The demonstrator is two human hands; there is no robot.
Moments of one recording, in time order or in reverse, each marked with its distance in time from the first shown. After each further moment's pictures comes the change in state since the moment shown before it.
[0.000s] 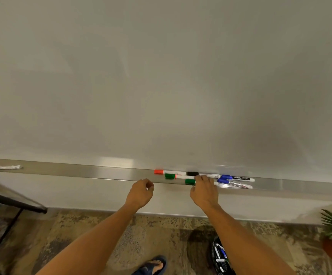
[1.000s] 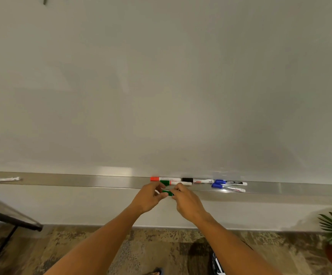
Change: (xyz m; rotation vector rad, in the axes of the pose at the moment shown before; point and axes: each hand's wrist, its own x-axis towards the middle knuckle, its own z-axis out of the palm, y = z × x) left_hand -0.021 0.051 -0.004 -0.067 -0.139 0.271; right_hand -0.036 -0.032 -0.017 0.123 -0.050 -0.458
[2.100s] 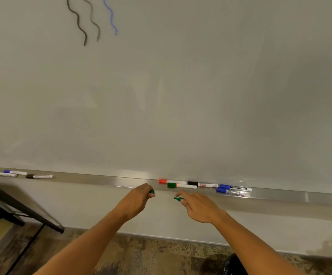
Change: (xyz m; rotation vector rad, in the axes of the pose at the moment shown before) left_hand -0.086 0.015 -0.045 0.520 0.172 0.236; right_hand -0.060 -0.002 -0.069 0.013 -0.134 -0.160
